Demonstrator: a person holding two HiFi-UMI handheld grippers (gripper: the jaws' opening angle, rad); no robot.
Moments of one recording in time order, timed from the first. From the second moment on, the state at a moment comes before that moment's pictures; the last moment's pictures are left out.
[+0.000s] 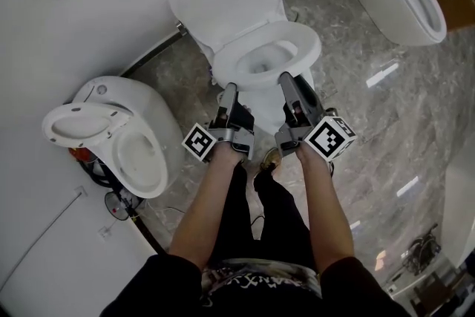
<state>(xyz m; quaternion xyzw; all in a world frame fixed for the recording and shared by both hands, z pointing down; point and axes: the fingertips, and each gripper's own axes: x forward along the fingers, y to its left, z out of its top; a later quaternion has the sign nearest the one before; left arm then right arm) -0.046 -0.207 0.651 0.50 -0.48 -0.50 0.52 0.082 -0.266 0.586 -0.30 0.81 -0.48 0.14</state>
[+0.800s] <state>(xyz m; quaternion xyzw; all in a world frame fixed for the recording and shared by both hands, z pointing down) -0.081 -0.268 0.590 0.49 -0.50 -0.53 0.48 0.019 -0.333 0.544 -0.29 0.81 -0.49 0.14</state>
